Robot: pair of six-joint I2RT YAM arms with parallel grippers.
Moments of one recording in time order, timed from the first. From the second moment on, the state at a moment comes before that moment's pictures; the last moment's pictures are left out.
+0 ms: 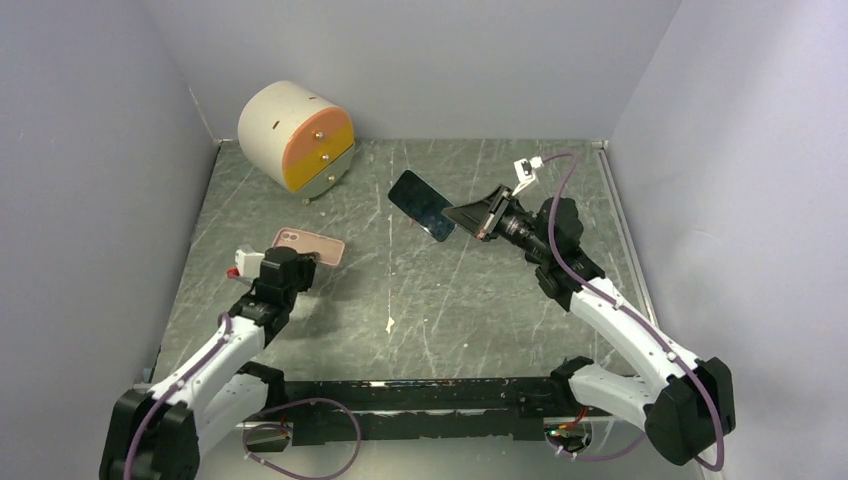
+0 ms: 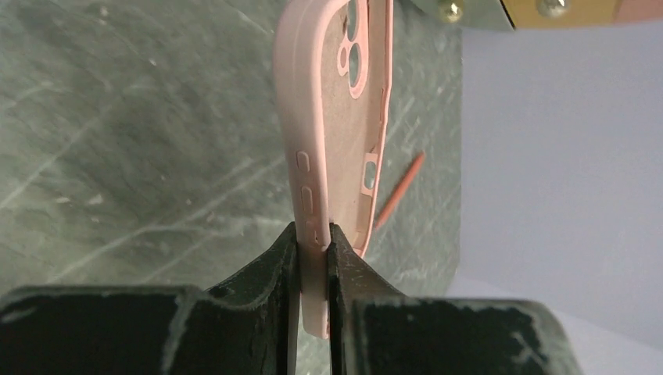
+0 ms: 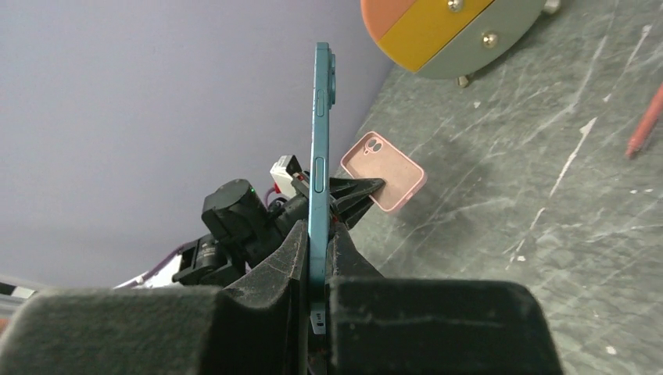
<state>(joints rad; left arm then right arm) -0.30 0.86 0.37 -0.05 -0.34 -1.47 0.47 1.05 0.76 0.32 -0.45 0.94</state>
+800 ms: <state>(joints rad) -0.11 1.52 0.52 0.30 -0.27 -1.62 0.36 1.02 0.75 0.19 -0.53 0.78</state>
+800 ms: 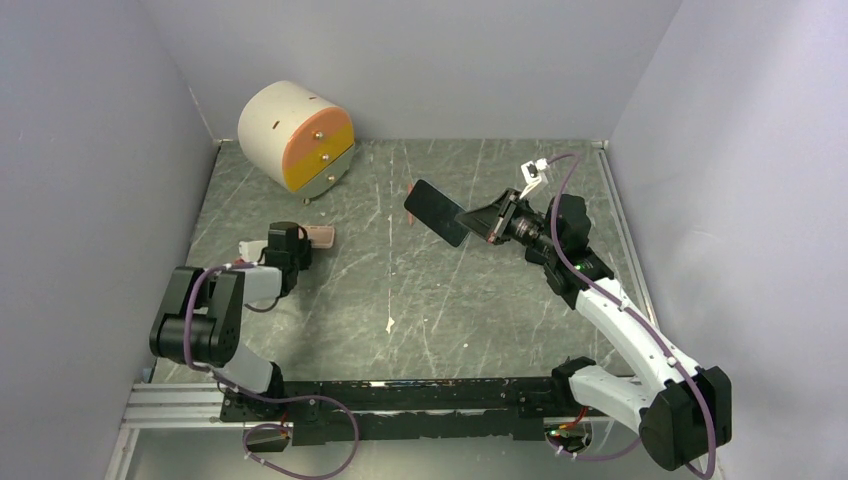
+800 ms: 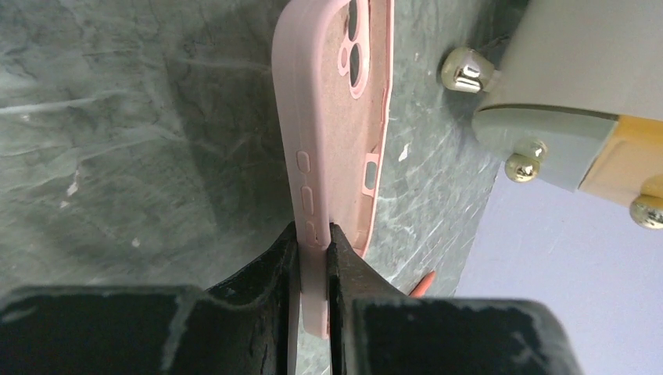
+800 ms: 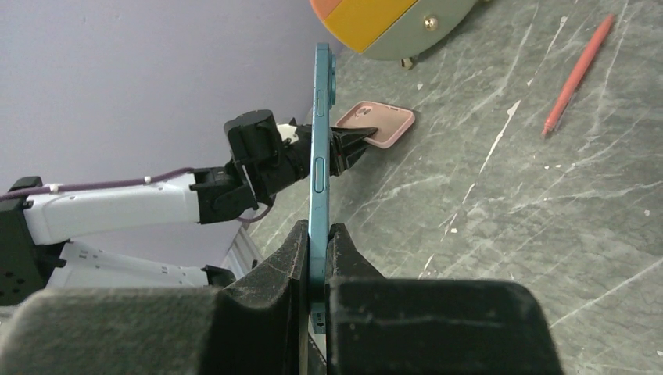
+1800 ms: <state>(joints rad) -0.10 1.44 0.55 0.08 -0.18 -1.72 0.36 0.98 0.75 0.16 -0.56 0.77</state>
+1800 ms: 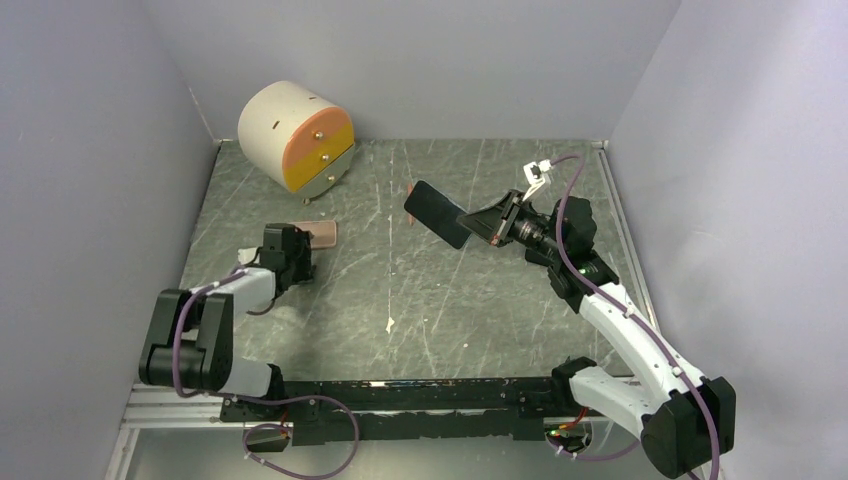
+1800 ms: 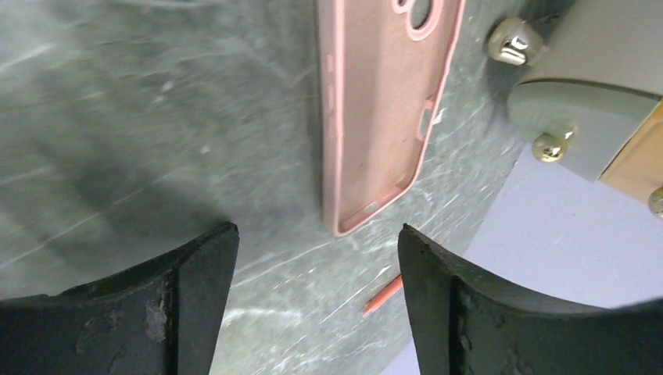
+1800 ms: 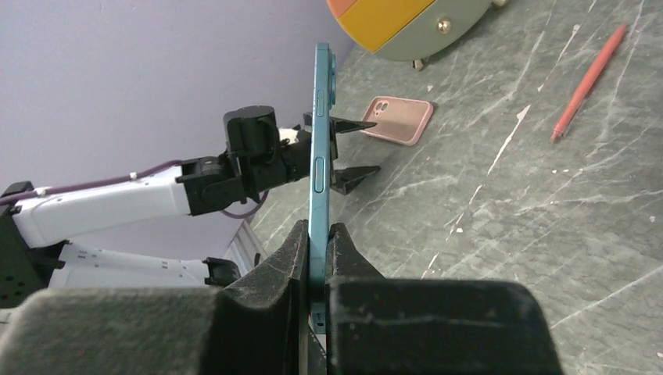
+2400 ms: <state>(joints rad) -0.11 0.99 0.51 -0.11 0.13 -1.35 0.36 1.05 0.72 0.23 -0.59 0.83</state>
